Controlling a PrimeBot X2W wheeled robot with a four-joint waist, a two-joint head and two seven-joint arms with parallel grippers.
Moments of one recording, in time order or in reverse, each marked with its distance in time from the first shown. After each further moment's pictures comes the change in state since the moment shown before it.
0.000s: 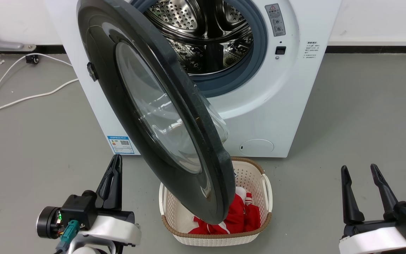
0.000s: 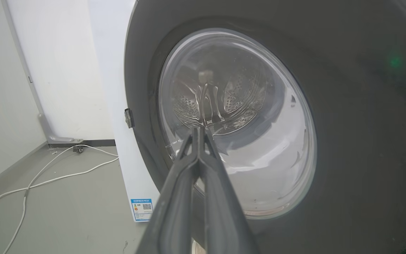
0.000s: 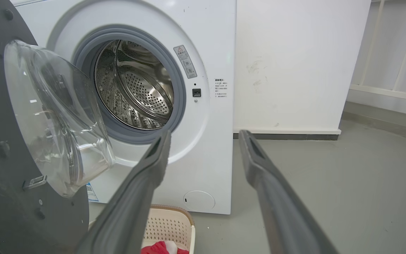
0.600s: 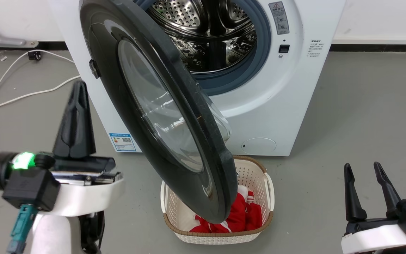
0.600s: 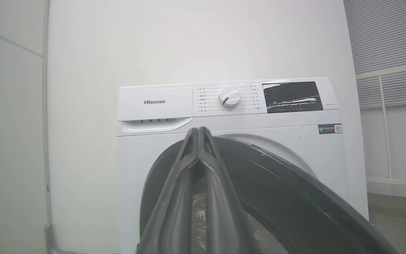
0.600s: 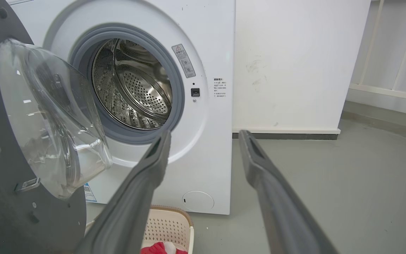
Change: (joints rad) left arm -0.137 0.000 0.030 -0.320 0.014 0.007 0.000; right arm -0.012 0.000 -0.014 0.009 -0.001 0.000 0.000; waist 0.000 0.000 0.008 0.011
